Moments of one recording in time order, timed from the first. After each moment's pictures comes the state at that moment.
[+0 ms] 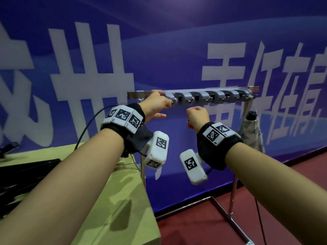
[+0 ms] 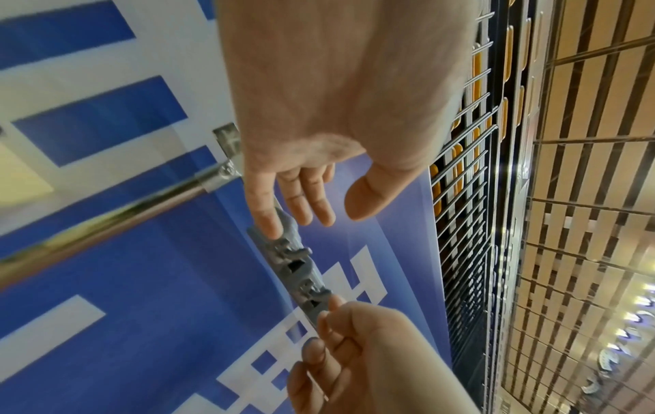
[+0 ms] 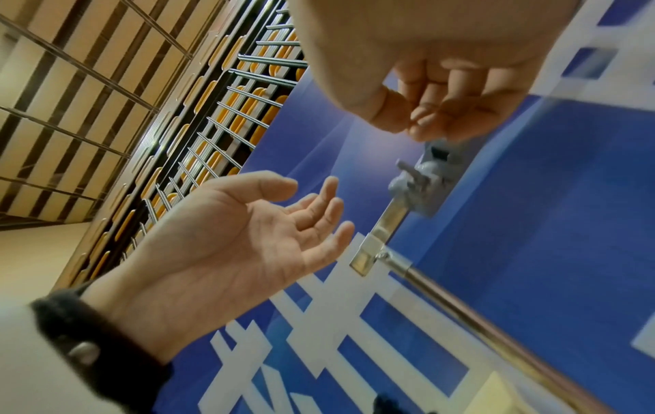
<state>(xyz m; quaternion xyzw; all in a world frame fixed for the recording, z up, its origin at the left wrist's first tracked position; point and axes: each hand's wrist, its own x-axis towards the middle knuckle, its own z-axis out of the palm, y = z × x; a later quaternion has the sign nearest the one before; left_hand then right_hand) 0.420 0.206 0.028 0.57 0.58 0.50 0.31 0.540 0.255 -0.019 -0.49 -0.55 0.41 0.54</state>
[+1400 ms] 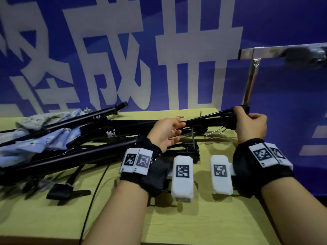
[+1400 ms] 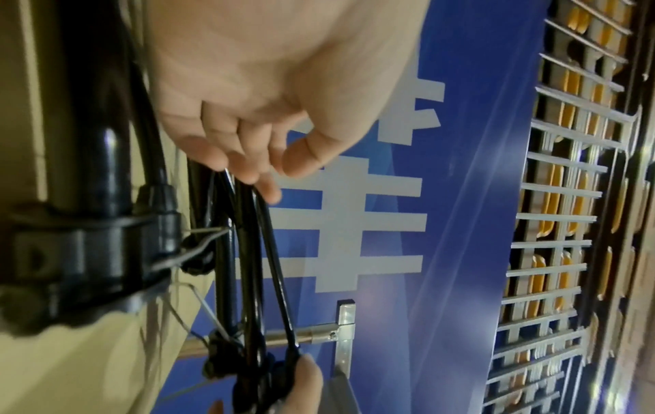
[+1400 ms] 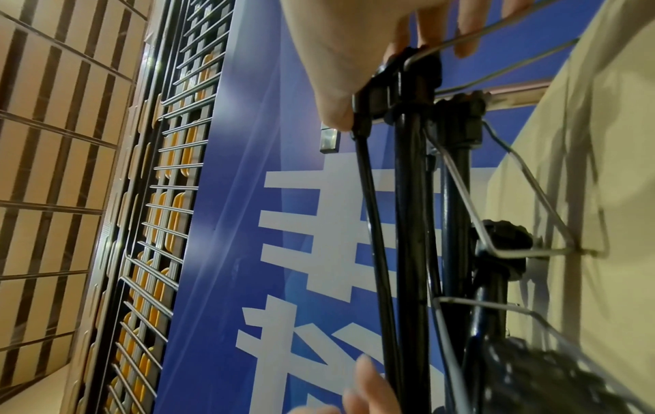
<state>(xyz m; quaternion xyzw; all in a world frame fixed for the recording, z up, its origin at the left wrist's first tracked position) 0.211 0.077 -0.112 0.25 0.61 0.64 0.39 0.356 0.200 -0.124 -0.51 -0.47 0.45 0.56</state>
